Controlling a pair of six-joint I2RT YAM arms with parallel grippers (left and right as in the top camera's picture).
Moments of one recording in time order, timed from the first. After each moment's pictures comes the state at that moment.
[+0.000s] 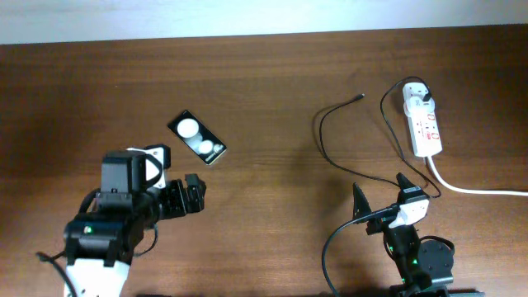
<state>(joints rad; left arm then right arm) -0.09 0.98 0.95 -0.99 0.22 -0.29 0.08 0.01 0.01 -0.06 -0.12 0.05</state>
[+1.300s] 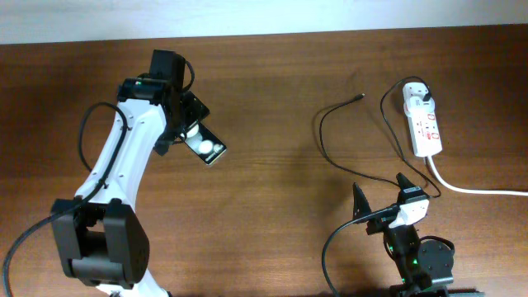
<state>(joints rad) -0.14 1.85 1.58 -1.05 -0.09 -0.86 0.08 0.01 0.01 -0.06 -0.12 0.05</state>
